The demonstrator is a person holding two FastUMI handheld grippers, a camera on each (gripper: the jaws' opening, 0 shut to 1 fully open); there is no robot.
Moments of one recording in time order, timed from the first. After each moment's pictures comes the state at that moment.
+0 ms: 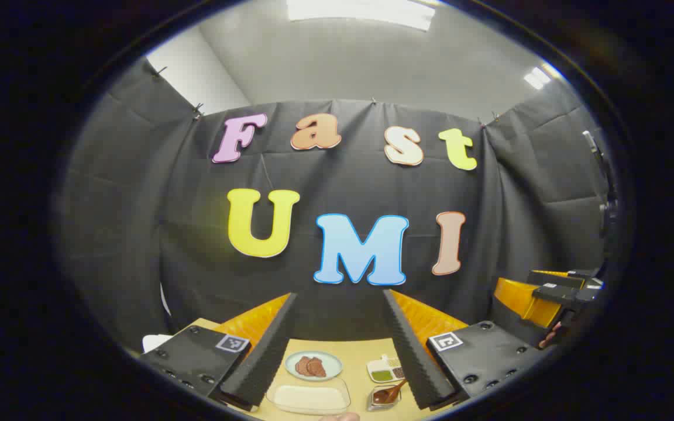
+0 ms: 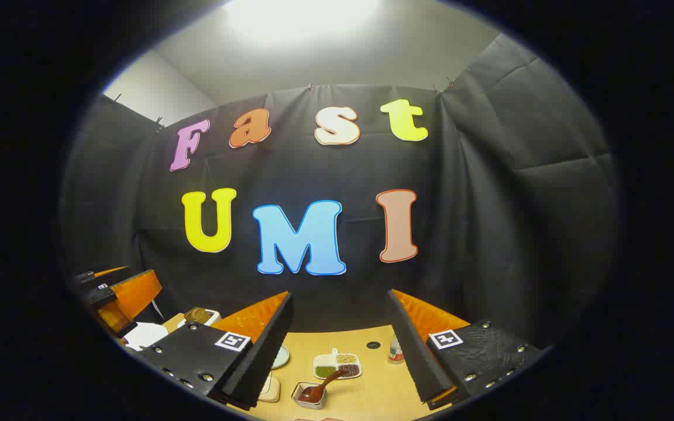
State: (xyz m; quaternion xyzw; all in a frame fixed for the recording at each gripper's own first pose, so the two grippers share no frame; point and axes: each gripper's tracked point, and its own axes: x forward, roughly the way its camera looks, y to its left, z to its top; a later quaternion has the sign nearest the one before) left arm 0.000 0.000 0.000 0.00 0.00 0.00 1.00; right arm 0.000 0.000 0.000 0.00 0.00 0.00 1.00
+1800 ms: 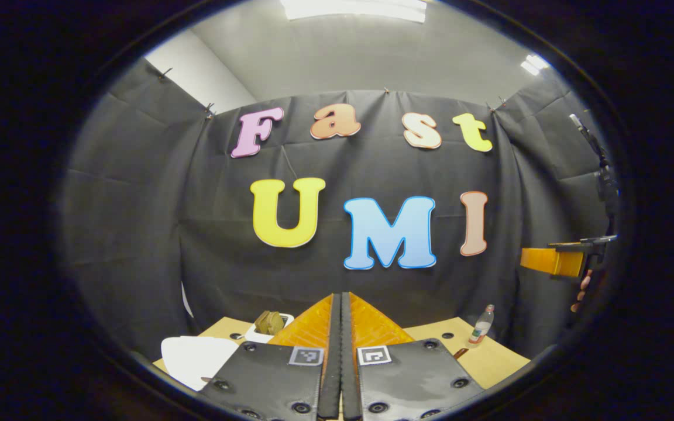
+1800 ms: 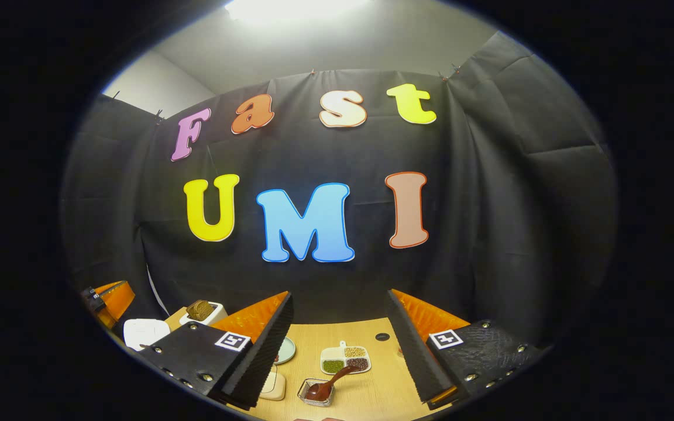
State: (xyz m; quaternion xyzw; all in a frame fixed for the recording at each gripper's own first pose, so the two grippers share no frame) left arm -0.010 0.076 -0.064 0.02 0.02 0.04 1.00; right arm 0.027 0.016 -0.024 0.01 0.03 0.02 1.00
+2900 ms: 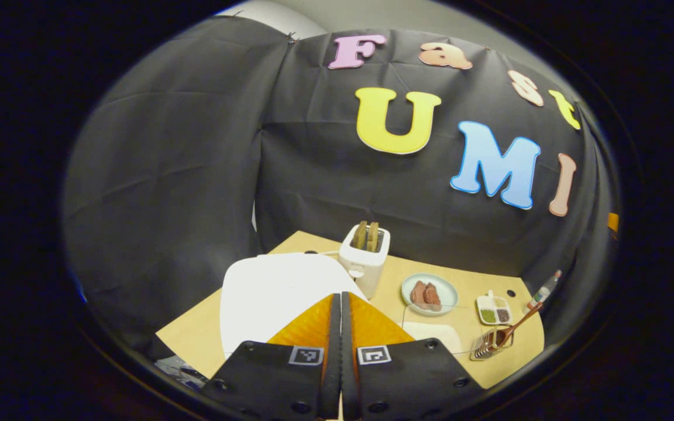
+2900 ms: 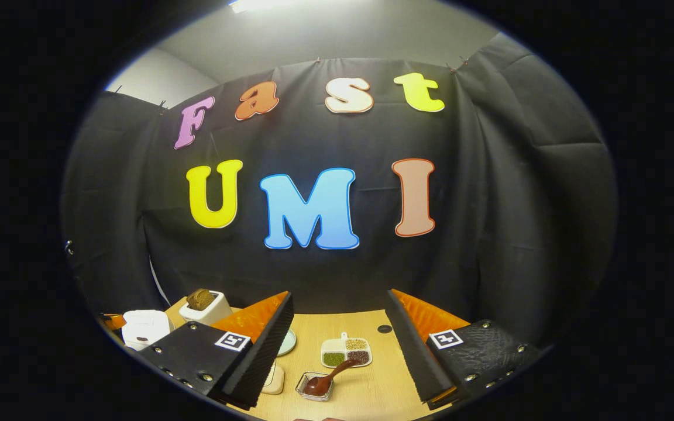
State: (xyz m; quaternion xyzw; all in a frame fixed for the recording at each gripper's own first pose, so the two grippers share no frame) left arm -0.062 0.291 -0.230 -0.07 0.23 0.20 0.95; right arm 0.031 0.014 -0.046 0.00 0.07 0.02 1.00
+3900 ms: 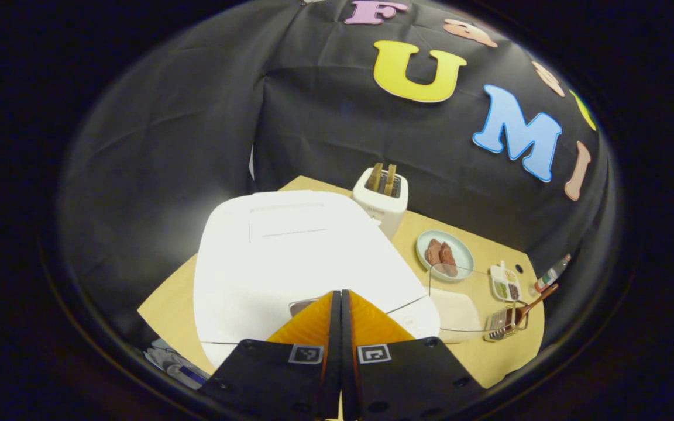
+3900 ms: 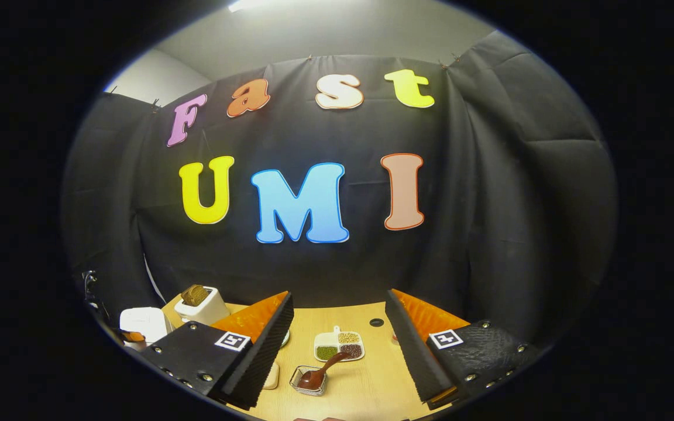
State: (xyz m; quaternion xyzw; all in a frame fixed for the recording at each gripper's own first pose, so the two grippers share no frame) left arm -0.052 0.321 -0.307 -0.11 0.31 0.20 0.92; right arm 0.018 0.005 -0.050 0.00 0.08 0.01 1.00
